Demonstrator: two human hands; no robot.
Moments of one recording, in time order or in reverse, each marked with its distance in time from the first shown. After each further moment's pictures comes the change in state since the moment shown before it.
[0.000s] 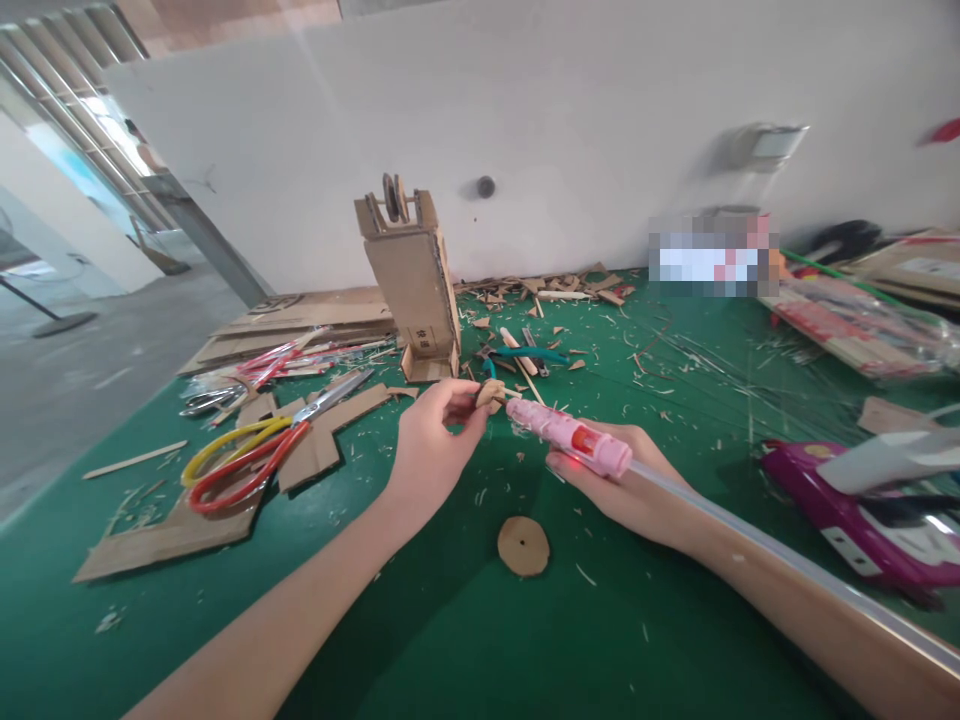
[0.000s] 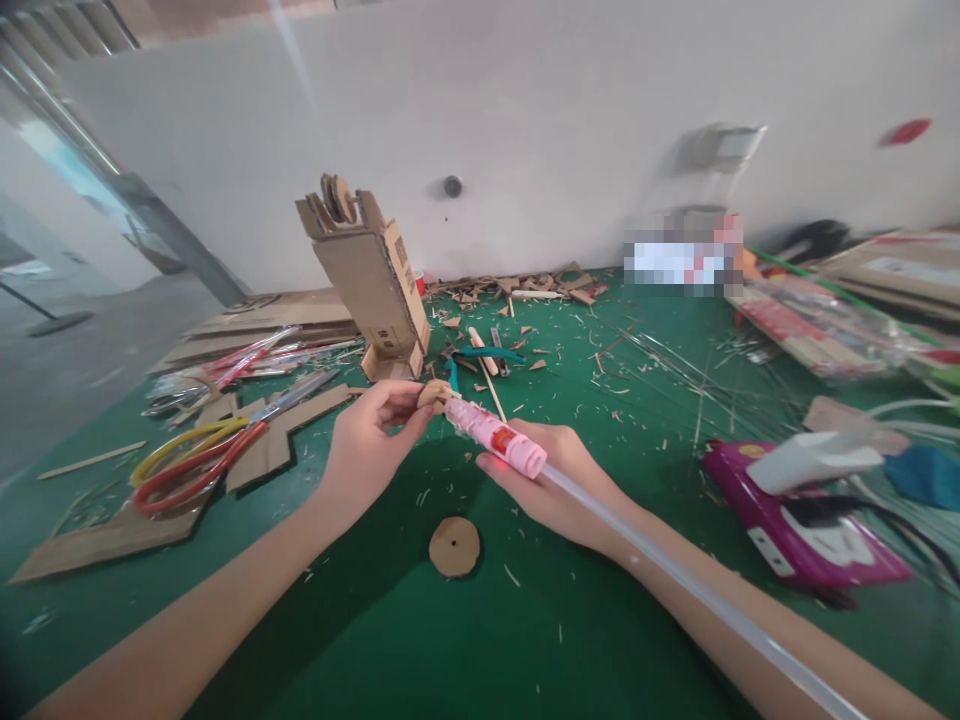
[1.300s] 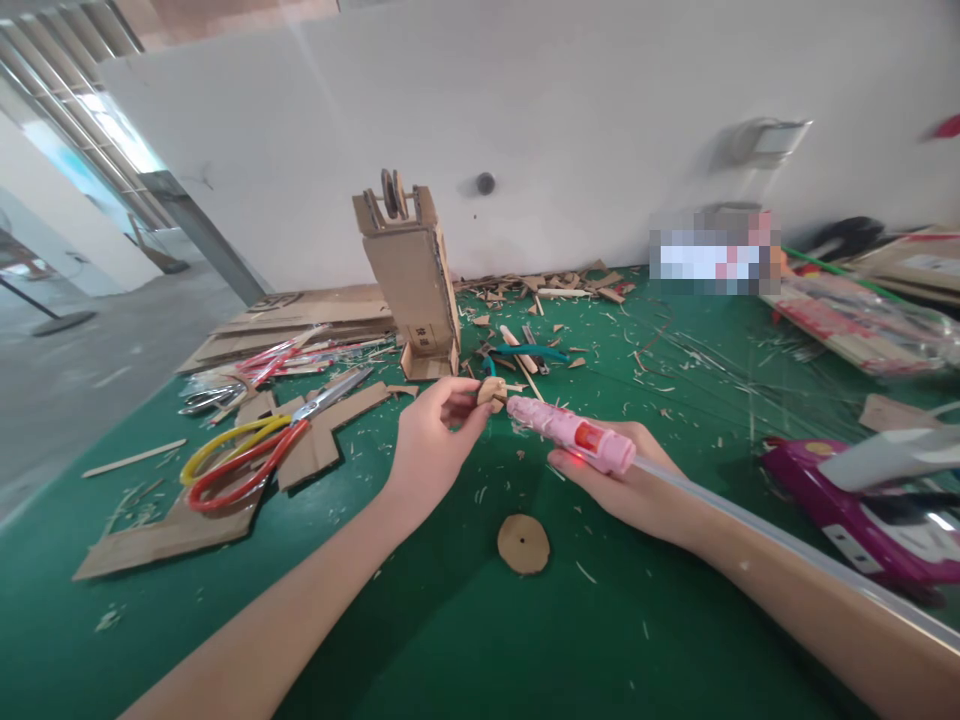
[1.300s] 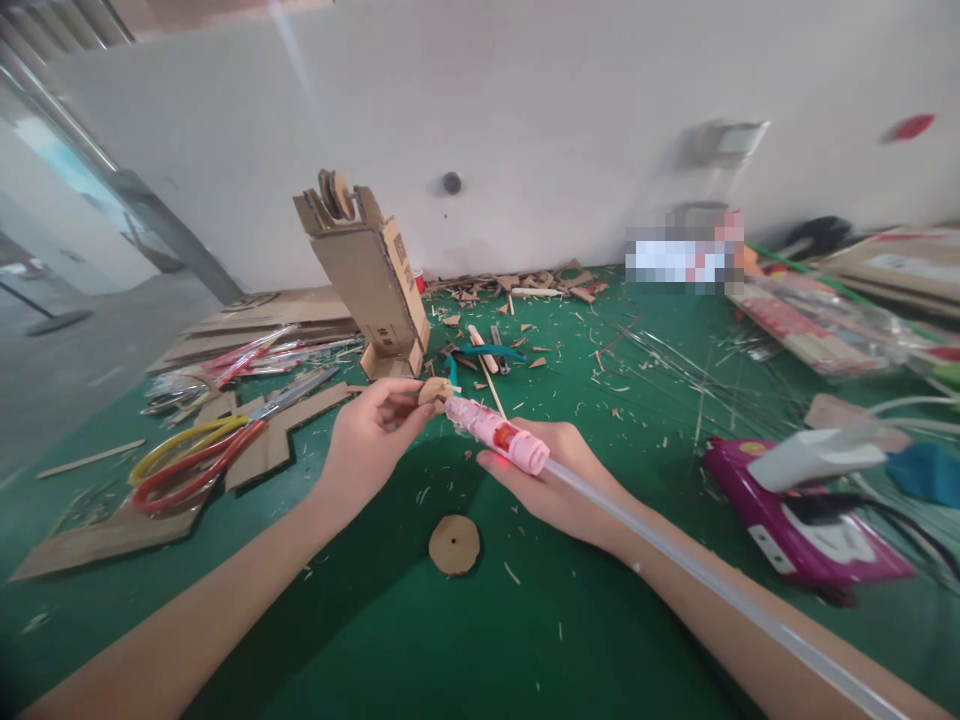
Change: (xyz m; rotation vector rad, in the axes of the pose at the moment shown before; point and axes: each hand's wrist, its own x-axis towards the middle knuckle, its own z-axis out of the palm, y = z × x) left_hand 0.001 0.000 -0.001 -0.050 -0.014 -0.062; right_hand -0.001 0.001 0.000 0.008 -0.012 0.020
